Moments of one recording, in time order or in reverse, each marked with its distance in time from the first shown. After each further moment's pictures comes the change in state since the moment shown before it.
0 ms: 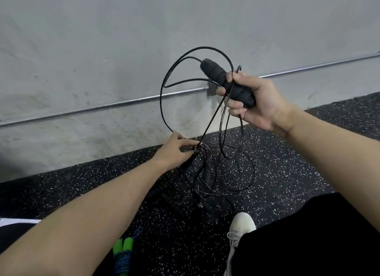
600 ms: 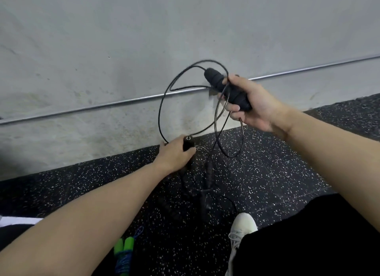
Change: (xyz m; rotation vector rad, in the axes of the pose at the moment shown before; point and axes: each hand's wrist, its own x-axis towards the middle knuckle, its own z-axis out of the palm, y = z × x) left_hand 0.000 0.000 0.006 0.177 0.092 -0.052; right_hand 0.012 0.009 0.004 -0.103 0.193 0.066
